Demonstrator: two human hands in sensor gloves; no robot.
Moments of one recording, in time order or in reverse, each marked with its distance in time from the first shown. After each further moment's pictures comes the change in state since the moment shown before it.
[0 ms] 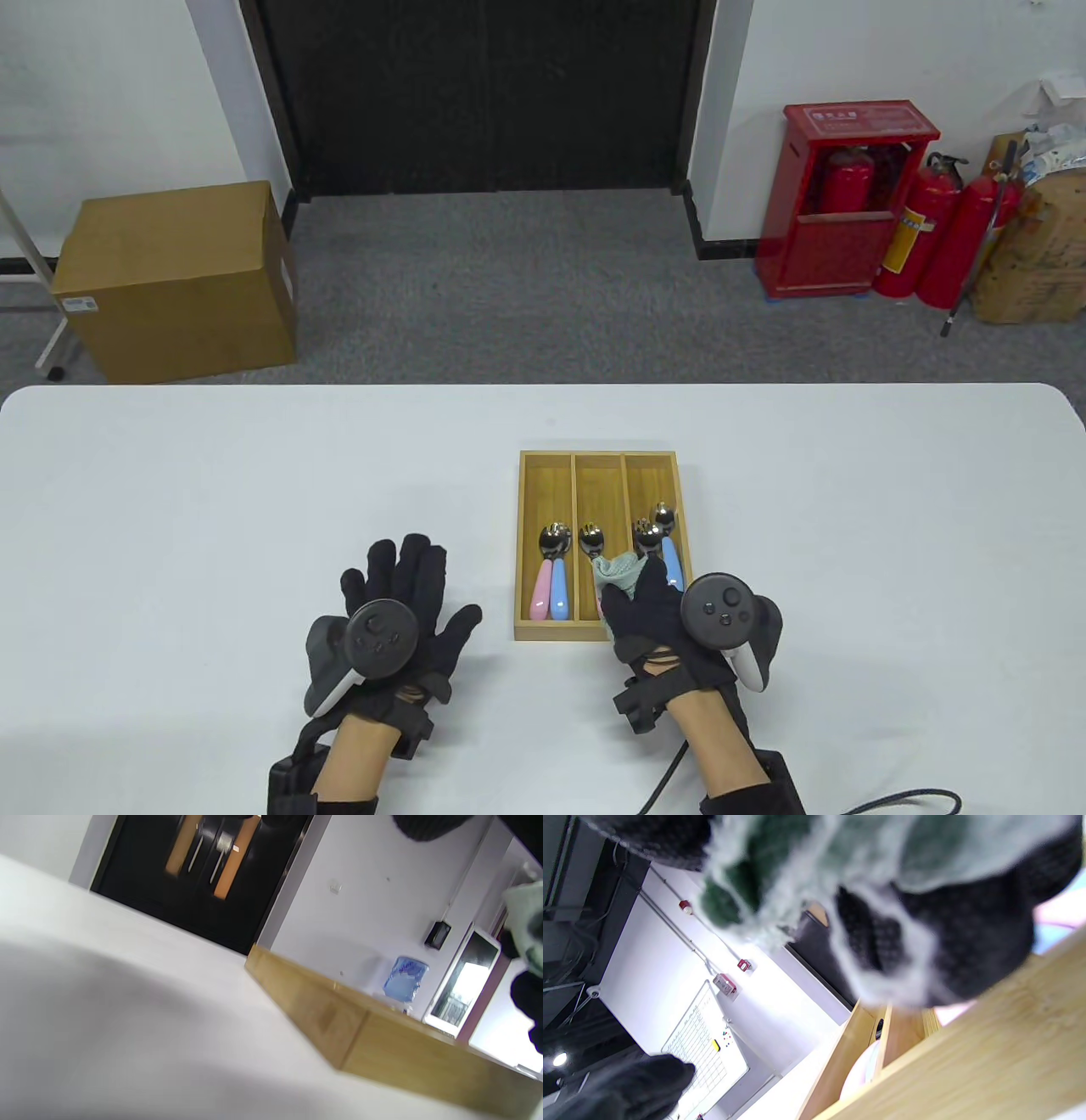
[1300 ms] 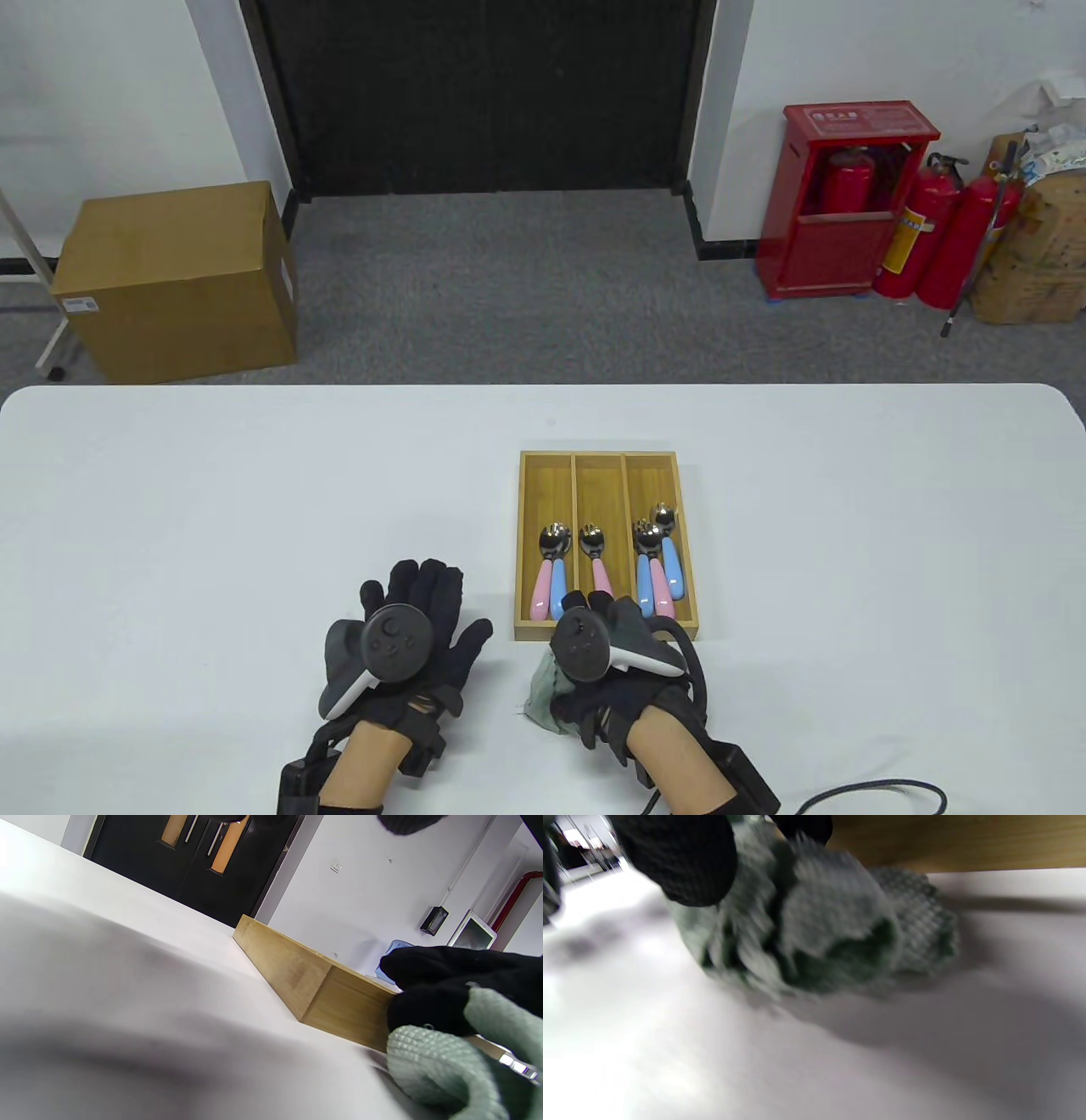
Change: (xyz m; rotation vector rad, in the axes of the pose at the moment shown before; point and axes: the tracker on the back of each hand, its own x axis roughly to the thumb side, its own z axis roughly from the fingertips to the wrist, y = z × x) left_hand 0.014 -0.012 -0.001 -0.029 -0.014 0.043; right_hand 0.031 0.070 0.014 0.740 -0.030 0.528
